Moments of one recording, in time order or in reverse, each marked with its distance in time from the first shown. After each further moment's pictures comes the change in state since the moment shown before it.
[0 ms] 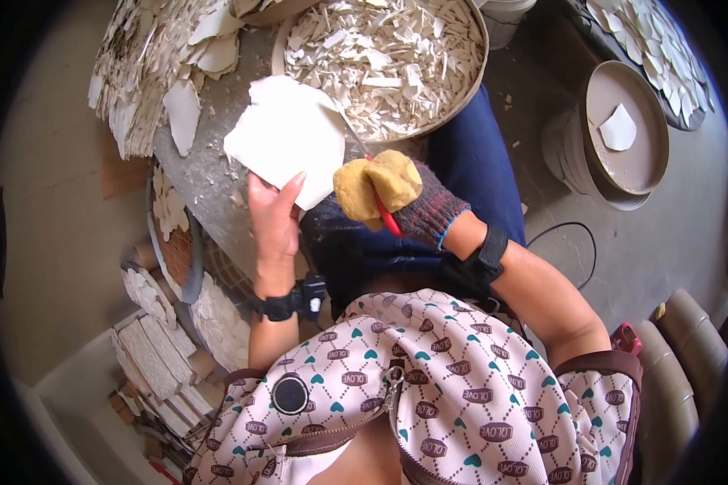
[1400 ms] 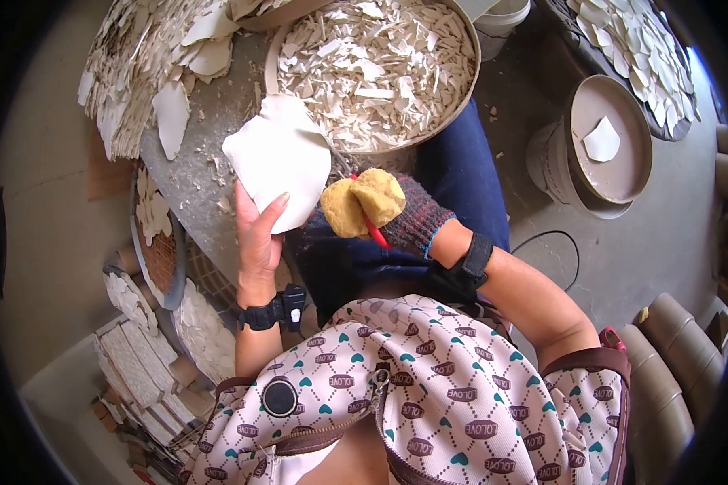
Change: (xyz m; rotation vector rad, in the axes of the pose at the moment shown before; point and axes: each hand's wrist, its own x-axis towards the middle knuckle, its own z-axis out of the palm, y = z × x) left_hand -0.008 0.011 -0.012 -0.070 -0.075 -0.086; right_hand -0.006 0.014 0.004 -0.216 -0.088 -0.032
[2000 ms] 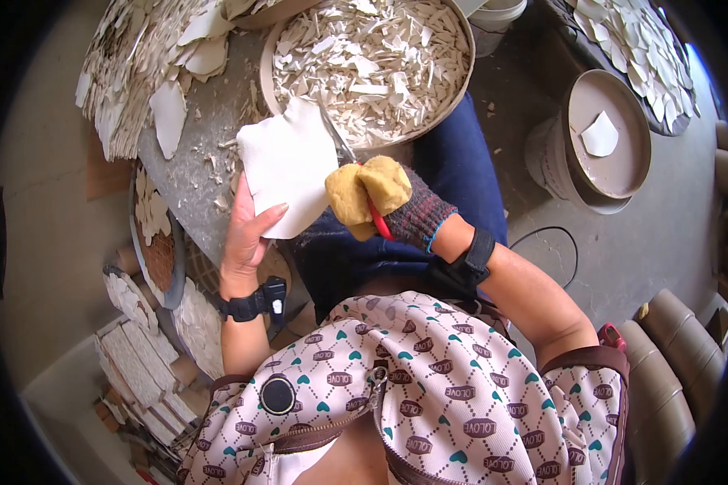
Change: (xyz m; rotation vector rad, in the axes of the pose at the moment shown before) left_hand 0.003 0.010 -0.013 0.064 -0.207 -0.111; right_hand 0.005 -0.019 -0.018 -0.022 0.128 -0.078
